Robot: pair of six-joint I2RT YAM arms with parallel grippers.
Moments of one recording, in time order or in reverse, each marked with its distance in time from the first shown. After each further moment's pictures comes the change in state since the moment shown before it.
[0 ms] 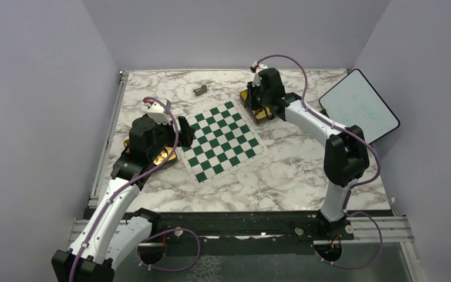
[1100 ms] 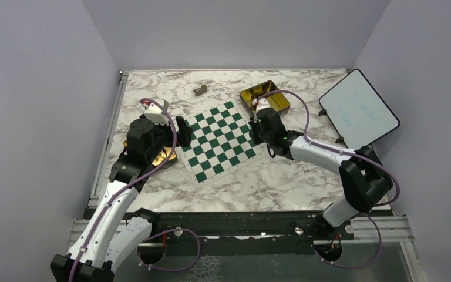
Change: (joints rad) left arm 0.000 -0.031 0.000 -0.007 -0.041 0.013; right arm 0.192 -0.319 -0.596 0.237 0.224 0.012
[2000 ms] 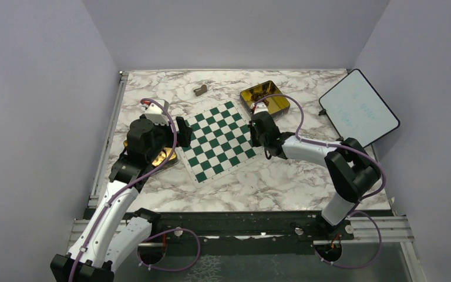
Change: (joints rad) left arm 0.000 0.000 0.000 -0.006 -0.003 0.007; right arm 0.000 0.130 0.001 0.038 0.087 0.047
